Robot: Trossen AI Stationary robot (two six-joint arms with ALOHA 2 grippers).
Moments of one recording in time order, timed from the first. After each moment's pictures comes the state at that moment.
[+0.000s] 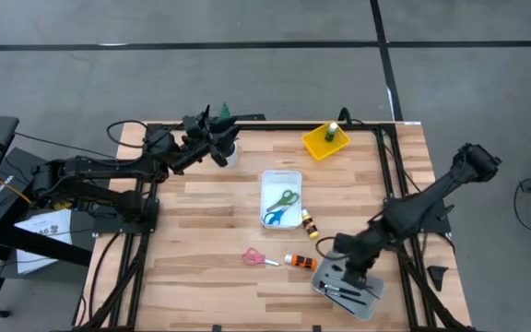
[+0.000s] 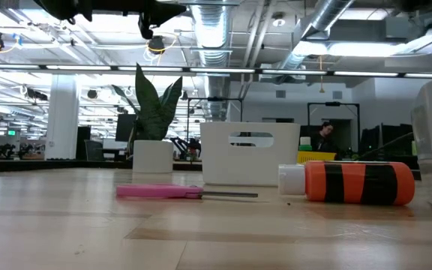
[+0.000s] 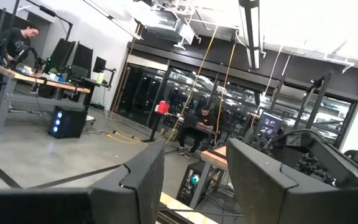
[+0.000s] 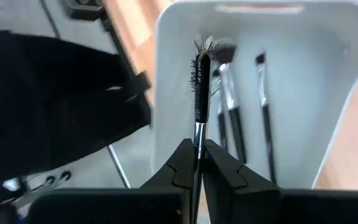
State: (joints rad) left arm 0.26 1.14 0.70 0.76 -0.26 -0.27; right arm 0.60 1.30 0.92 -0.64 -0.24 1.17
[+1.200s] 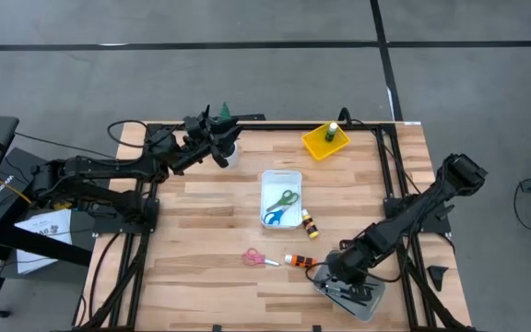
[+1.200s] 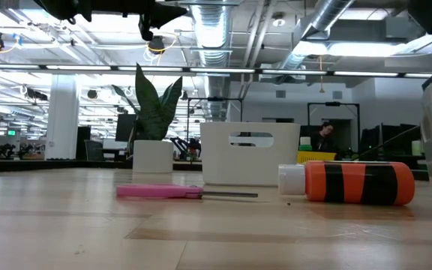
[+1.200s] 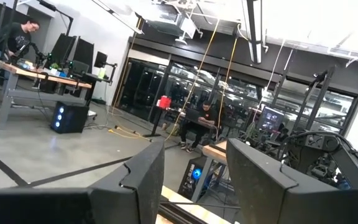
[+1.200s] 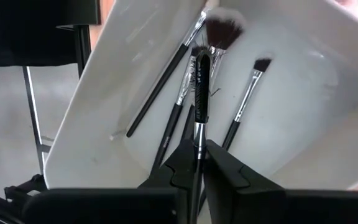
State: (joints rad) left arm 0.25 1.14 0.70 0.73 -0.26 -0.27; right arm 0.64 1.51 0.92 -0.64 -0.26 0.68
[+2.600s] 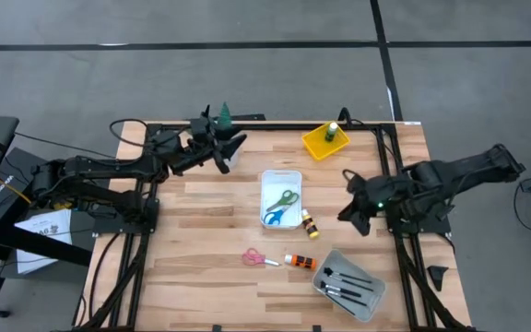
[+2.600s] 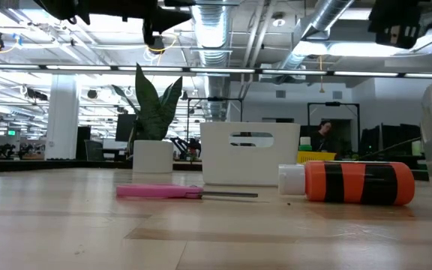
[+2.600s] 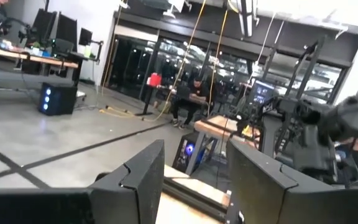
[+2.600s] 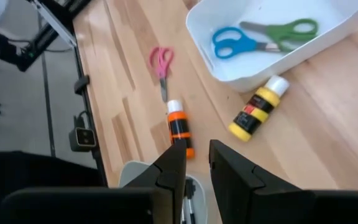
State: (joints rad) left arm 0.25 1.14 0.70 0.64 -0.18 -0.27; right arm 0.27 0.91 0.92 -0.80 0.05 0.83
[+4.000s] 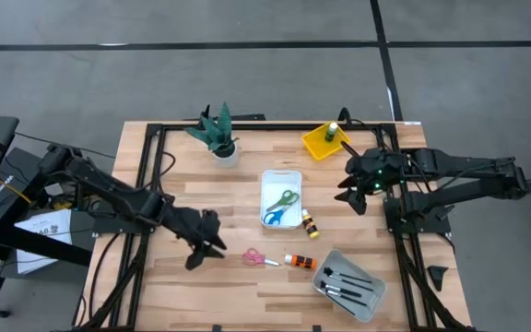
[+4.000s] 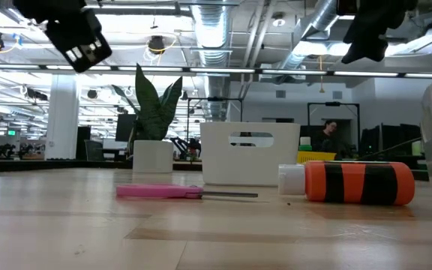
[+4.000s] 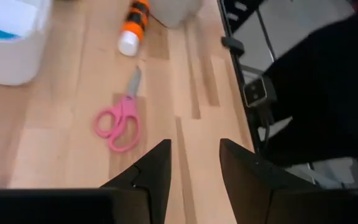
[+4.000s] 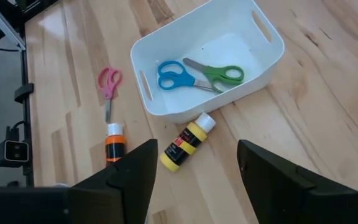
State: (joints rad) left arm -0.39 1.15 0.68 -0.16 0.05 -0.51; right arm -0.06 0.89 0.92 -0.84 -0.03 0.44
